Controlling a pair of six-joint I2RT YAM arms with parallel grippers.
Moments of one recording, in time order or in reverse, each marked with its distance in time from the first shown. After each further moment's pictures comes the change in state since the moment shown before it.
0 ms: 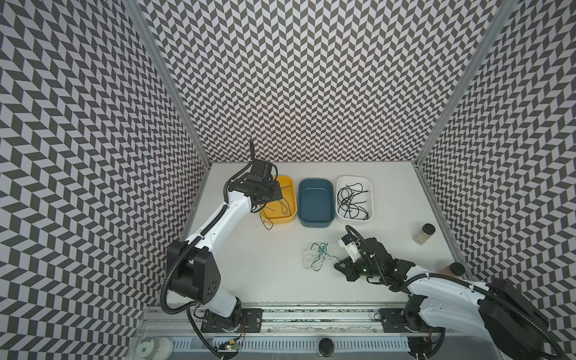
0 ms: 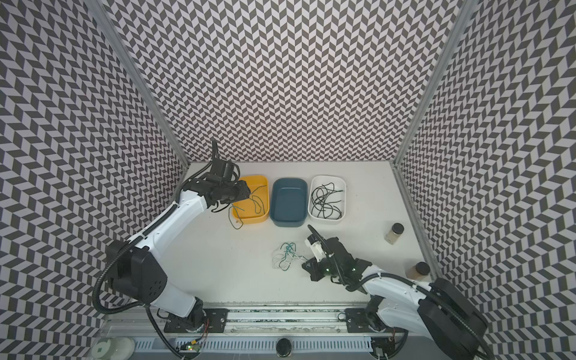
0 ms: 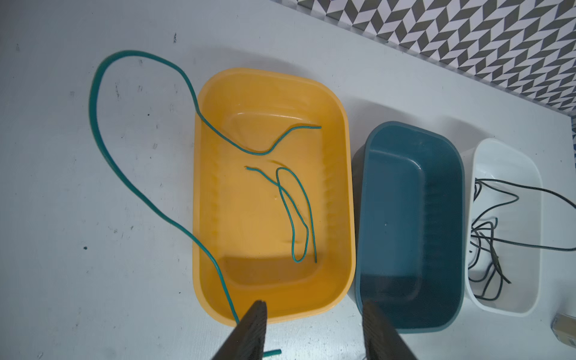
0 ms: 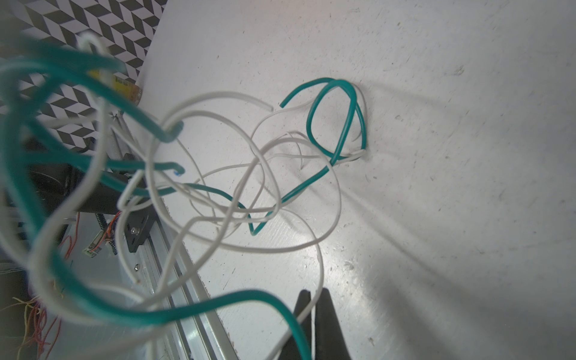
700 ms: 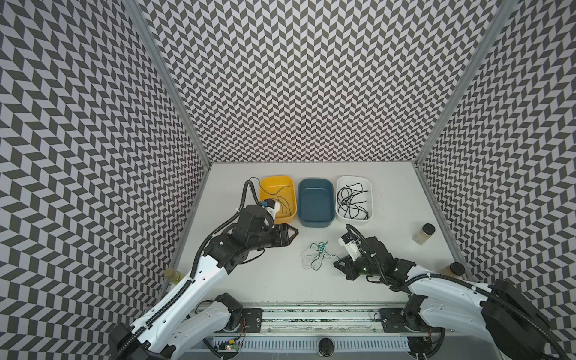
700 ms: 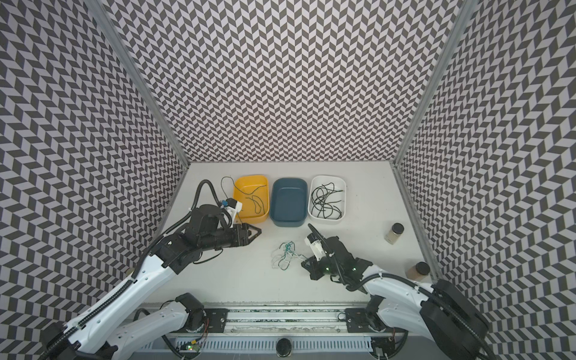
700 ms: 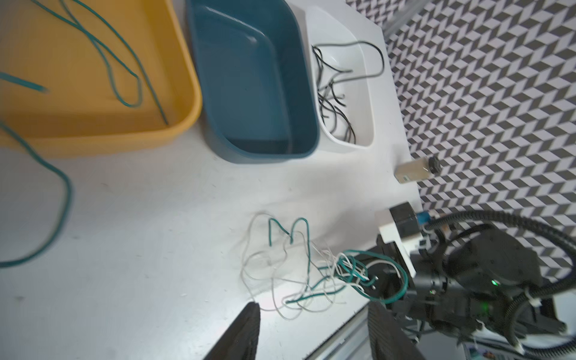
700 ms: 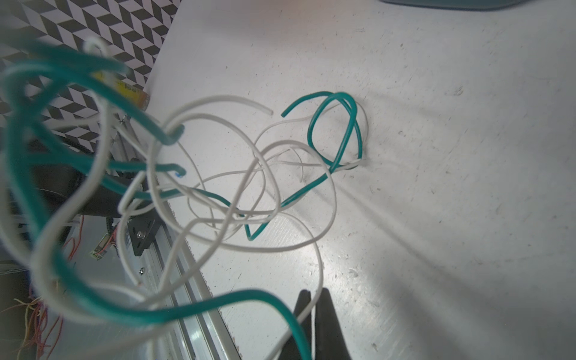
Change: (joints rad) left arm -0.297 -0.636 -0.549 0.157 0.315 -0.182; right arm 0.000 -0.014 0.013 -0.002 0.003 -0.005
